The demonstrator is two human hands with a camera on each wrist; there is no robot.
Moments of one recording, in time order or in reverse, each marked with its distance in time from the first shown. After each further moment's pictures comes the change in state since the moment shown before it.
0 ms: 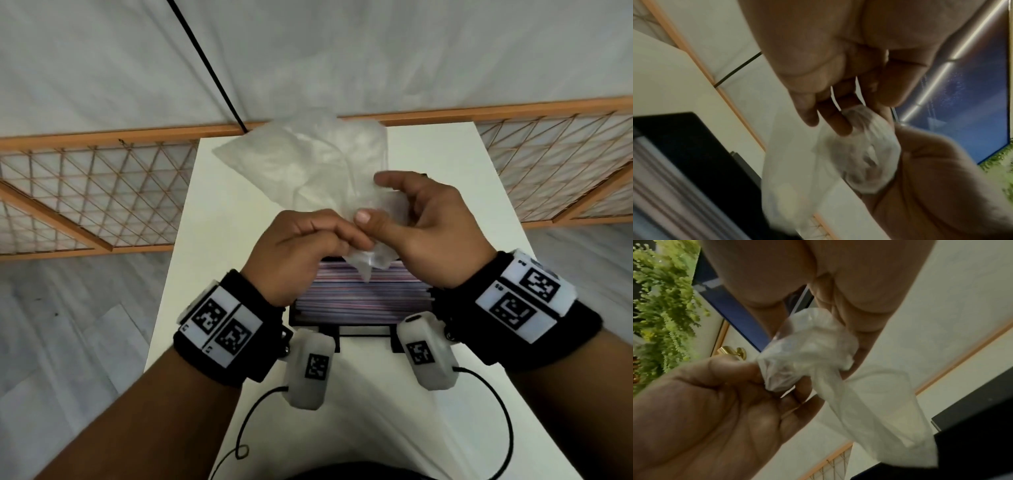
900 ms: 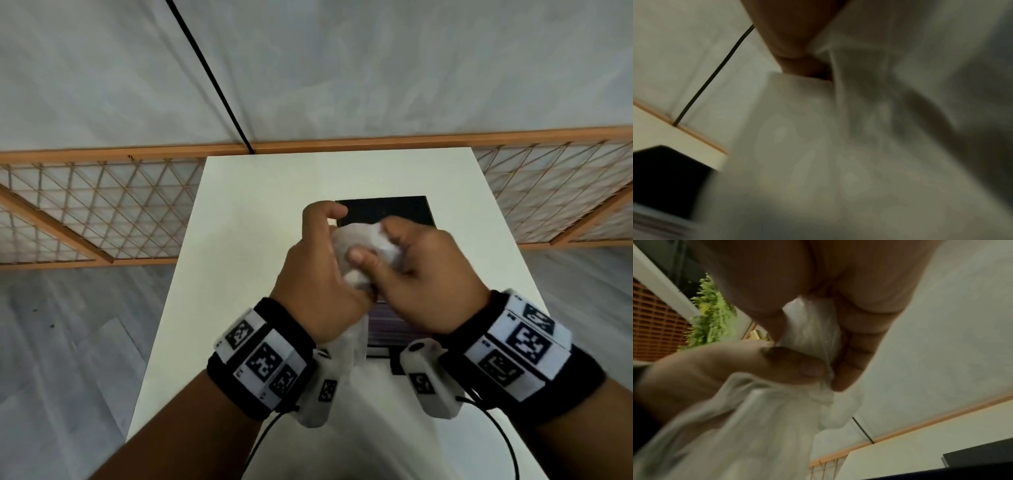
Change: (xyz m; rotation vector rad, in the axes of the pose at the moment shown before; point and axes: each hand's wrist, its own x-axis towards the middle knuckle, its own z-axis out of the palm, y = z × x) left_hand -0.007 0.000 0.025 0.405 0.194 0.029; right_hand -0.017 -0.015 0.002 -0.308 -0.066 -0.319
